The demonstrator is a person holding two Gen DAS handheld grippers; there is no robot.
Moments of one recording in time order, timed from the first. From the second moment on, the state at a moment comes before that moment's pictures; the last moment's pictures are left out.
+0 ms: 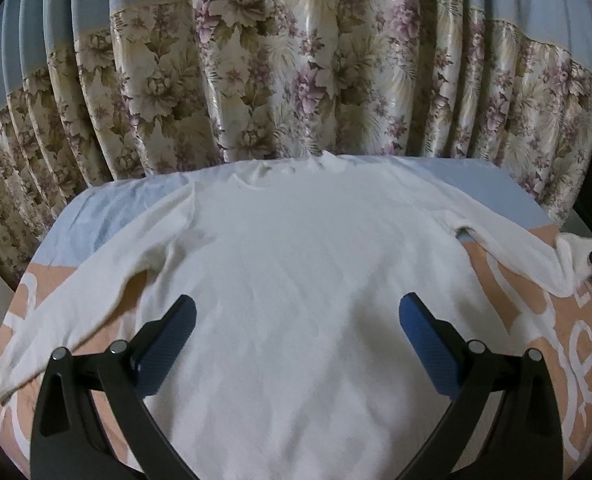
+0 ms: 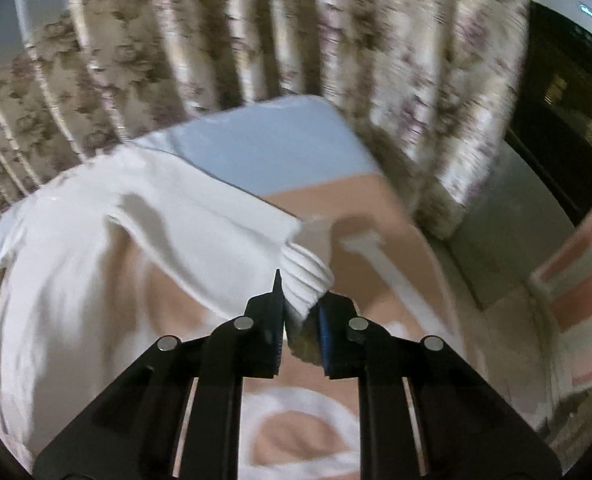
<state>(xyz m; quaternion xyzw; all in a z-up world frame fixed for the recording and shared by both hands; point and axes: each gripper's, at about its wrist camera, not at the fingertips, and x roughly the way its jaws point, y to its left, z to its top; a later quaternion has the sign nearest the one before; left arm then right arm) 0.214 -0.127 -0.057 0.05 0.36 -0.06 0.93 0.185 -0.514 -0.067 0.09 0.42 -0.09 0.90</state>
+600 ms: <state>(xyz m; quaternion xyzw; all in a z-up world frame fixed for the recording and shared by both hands) 0.289 -0.034 -0.057 0.04 0.35 0.00 0.94 0.288 -0.366 -0.062 0.07 0.41 0.00 0.91</state>
